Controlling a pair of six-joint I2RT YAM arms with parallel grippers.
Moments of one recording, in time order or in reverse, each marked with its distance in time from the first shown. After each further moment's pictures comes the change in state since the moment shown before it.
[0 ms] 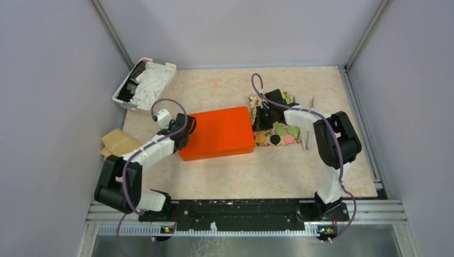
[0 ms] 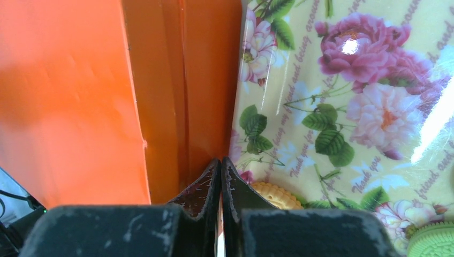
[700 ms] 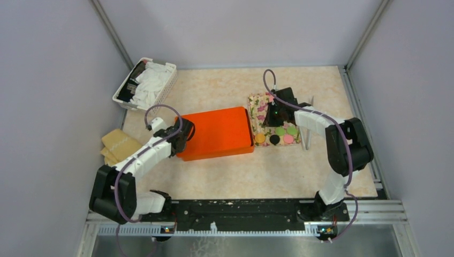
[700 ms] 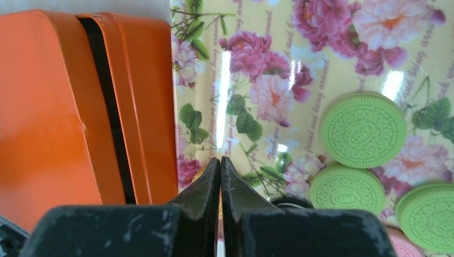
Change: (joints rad) left arm -0.019 -0.105 0.042 -0.411 0.000 -0.223; right arm -0.077 -0.132 -0.076 -0.007 0.149 -0.023
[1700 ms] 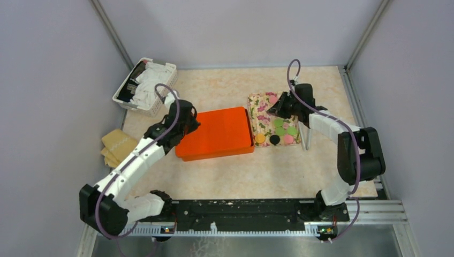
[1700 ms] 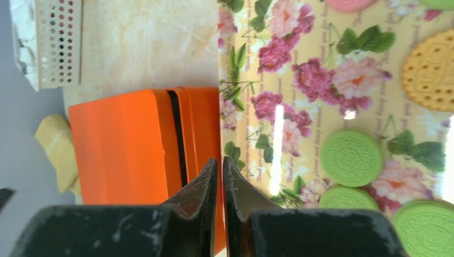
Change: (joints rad) left arm -0.113 -0.105 0.169 0.325 0.454 0.346; right arm -0.143 -0.109 -0.122 0.292 -0.178 0.216
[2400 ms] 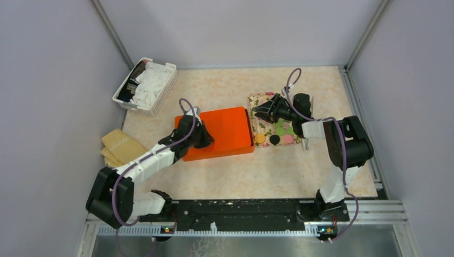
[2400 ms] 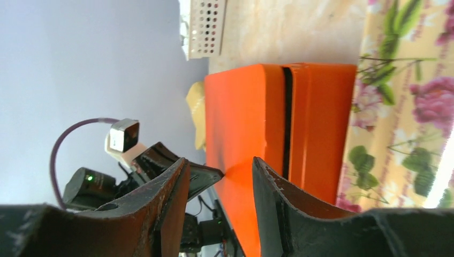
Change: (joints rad) left arm 0.003 0.074 -0.279 0.355 0.328 0.111; right arm 0.003 0.190 -0.162 0.752 -0.392 0.547
